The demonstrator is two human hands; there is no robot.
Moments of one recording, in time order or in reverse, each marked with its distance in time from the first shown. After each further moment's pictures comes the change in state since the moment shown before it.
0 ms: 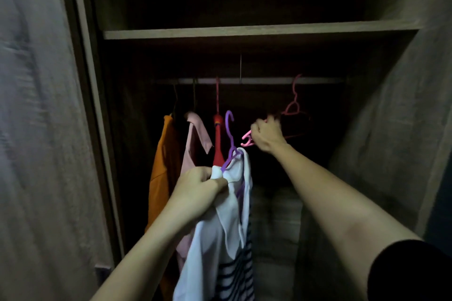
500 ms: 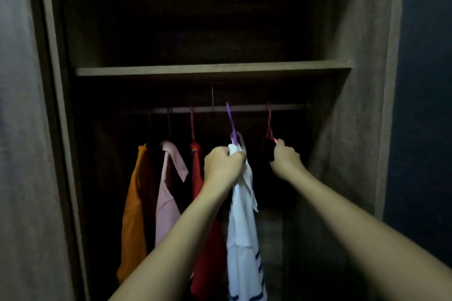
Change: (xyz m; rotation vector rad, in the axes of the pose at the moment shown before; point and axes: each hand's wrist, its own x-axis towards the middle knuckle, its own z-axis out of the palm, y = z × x) left_hand 0.066 0.079 0.066 -0.099 0.176 0.095; right_hand -0.061 0.045 -0.077 -0.068 0.071 0.294
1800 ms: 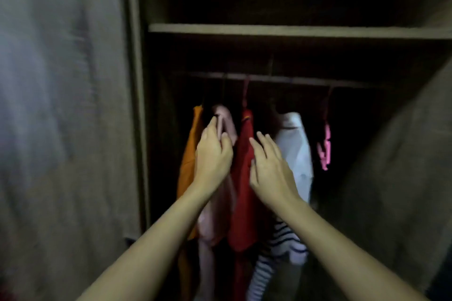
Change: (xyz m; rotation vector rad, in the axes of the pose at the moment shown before) left_hand -0.012 -0.082 -0.078 0.172 0.298 0.189; right_hand -0.111 -0.077 0.069 0.123 0.244 -0.686
